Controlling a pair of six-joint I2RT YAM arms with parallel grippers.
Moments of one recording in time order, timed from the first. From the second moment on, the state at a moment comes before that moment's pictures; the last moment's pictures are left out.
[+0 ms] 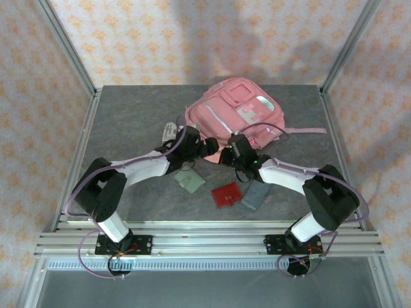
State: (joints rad) left arm -0.63 1.67 0.97 0.04 0.03 -0.88; right arm 0.66 1.53 0.80 0.00 0.03 0.75
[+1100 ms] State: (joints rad) left arm -0.60 1.83 1.01 0.19 0.01 -0.93; right arm 0.27 1.52 0.75 -0.06 0.06 0.69
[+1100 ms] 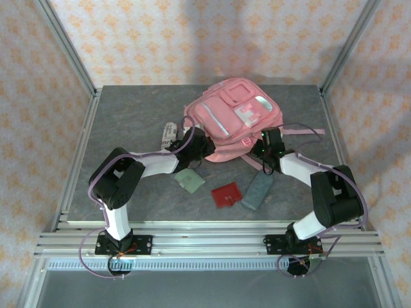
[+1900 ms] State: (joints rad) left arm -0.38 2.05 1.46 -0.15 -0.07 -0.66; right arm 0.63 1.57 0.86 -0.03 -0.09 0.75
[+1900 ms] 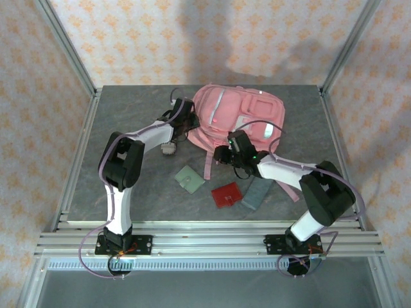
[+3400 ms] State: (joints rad) left arm -0.66 1.87 1.22 0.01 0.00 -0.80; right arm 0.19 1.53 0.56 0.38 -0.22 1.55
